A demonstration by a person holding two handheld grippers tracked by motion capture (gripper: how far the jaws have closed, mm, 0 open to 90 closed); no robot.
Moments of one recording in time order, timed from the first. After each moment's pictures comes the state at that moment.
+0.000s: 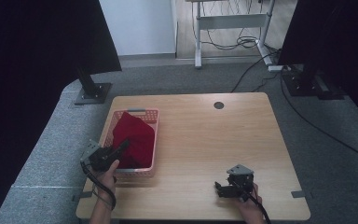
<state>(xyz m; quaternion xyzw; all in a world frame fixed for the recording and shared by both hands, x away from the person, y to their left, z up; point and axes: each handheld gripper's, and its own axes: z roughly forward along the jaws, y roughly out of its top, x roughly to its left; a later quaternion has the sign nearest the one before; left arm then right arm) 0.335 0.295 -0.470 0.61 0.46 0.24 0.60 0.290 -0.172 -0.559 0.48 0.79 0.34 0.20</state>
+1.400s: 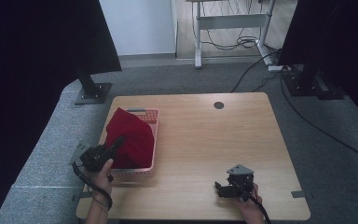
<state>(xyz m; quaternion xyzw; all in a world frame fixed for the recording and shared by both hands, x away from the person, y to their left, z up) 0.320 0.302 -0.443 0.58 0.43 0.24 0.65 0.290 -0.172 -0.559 0.48 0.79 0.34 0.20</state>
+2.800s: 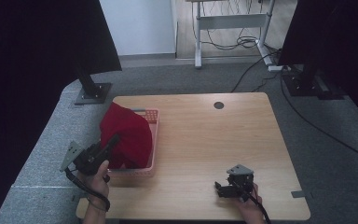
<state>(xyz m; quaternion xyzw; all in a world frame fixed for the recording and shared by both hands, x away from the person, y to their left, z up) 0.294 0.297 -0.410 0.57 0.40 0.28 0.66 0.290 -0.172 -0.559 0.48 0.79 0.34 0.20</state>
